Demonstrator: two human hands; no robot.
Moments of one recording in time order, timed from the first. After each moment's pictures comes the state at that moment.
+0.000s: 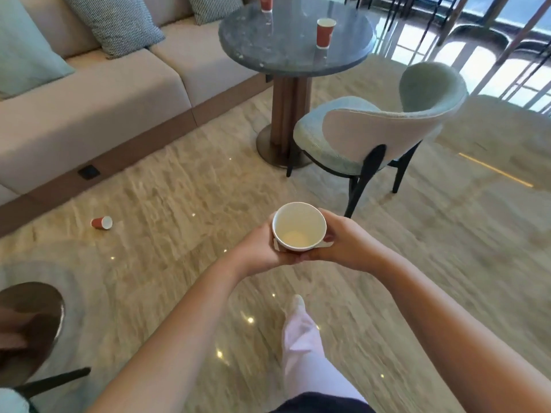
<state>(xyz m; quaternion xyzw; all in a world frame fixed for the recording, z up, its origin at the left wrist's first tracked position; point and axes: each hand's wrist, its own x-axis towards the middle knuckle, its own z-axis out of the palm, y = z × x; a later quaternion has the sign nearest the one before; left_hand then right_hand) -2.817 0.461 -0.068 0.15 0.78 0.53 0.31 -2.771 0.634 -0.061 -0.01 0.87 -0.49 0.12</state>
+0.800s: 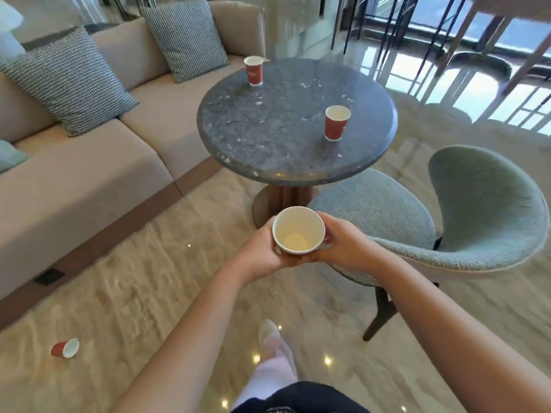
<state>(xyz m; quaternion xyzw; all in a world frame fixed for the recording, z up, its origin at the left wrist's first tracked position) -3.293 0.602 -0.050 0.17 0.77 0.55 0.28 -3.246 0.767 -0.058 0.02 0.87 -0.49 0.08</state>
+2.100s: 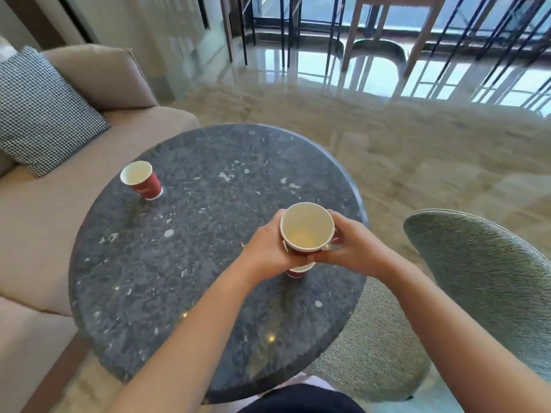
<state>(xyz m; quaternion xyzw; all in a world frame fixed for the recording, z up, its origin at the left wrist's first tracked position) -3.689 0.901 -0.057 0.37 0.78 0.40 0.31 -3.568 1.031 -0.051 0.21 0.84 -0.51 -0.04</state>
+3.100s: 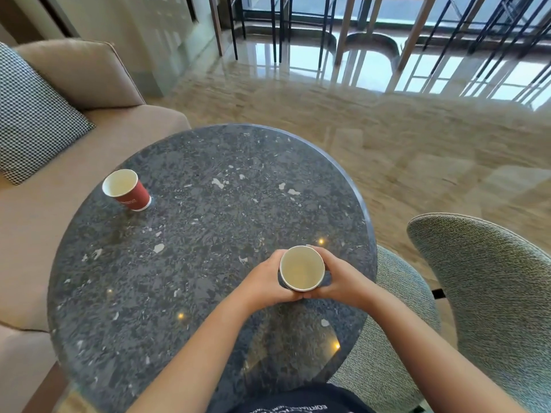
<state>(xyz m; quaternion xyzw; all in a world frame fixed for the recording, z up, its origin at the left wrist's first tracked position) -3.711 0.896 -0.134 0.38 0.77 0.31 0.42 -3.578 1.028 -0.137 0.25 0.81 -0.52 0.06</state>
